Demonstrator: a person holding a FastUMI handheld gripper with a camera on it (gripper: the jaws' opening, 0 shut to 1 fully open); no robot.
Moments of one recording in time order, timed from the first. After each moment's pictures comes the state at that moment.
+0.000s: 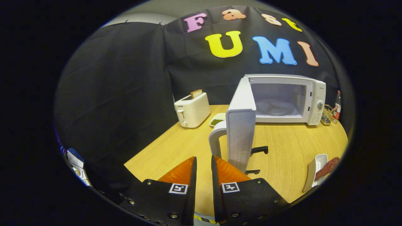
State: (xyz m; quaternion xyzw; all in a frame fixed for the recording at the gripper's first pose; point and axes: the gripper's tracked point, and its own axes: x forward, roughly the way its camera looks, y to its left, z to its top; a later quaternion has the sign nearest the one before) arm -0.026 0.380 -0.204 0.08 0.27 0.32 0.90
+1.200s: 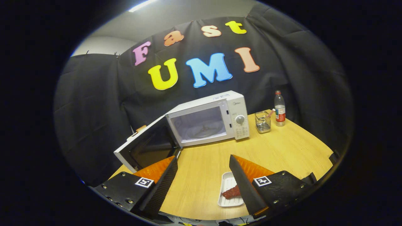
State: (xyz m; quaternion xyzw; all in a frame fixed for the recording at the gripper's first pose) arm 0.041 0.074 -0.194 0.17 0.24 0.11 0.95
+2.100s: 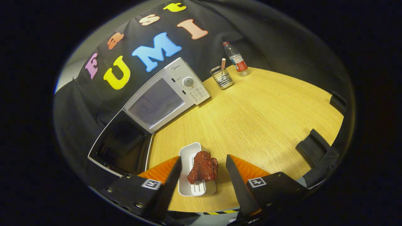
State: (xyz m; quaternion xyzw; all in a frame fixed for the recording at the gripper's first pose) arm 0.022 0.007 -0.322 0.32 0.39 0.03 0.86
